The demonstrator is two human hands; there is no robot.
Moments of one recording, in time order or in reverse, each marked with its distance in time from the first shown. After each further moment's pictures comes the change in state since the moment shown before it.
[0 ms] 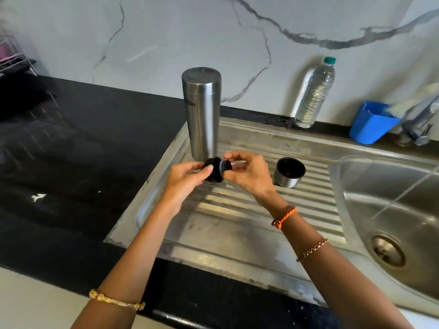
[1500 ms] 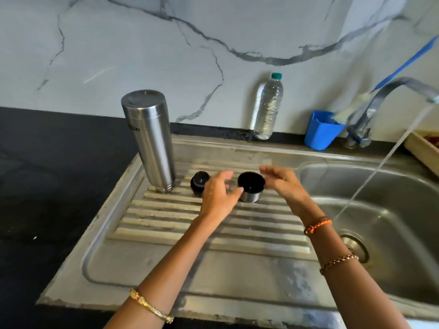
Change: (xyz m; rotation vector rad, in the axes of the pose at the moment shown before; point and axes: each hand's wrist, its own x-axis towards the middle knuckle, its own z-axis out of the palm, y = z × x) left_hand 0.016 -0.017 0.123 0.471 -0.101 0.276; right_hand 0.007 0.076 -0.110 0.081 0.108 0.261
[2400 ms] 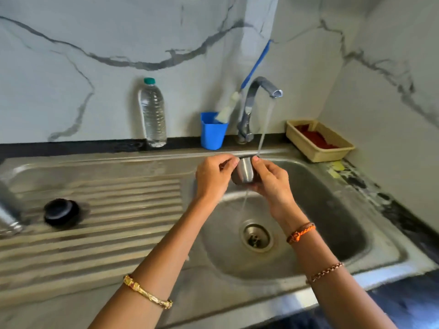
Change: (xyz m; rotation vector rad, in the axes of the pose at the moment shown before) left_hand 0.005 0.149 0.135 -0.218 -0.118 0.353; right_hand -0.067 0.017 -0.148 0.425 0.518 -0.022
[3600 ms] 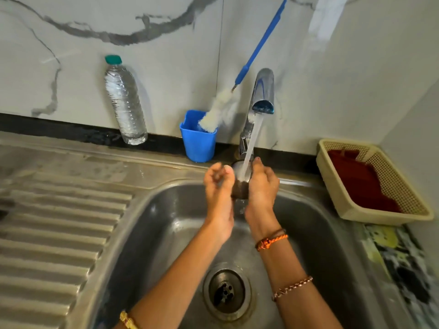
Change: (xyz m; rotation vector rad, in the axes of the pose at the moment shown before) left_hand 0.106 -0.023 0.217 -0.852 0.452 -0.510; right_hand 0.217 0.027 -0.055 0.031 0.082 0.099
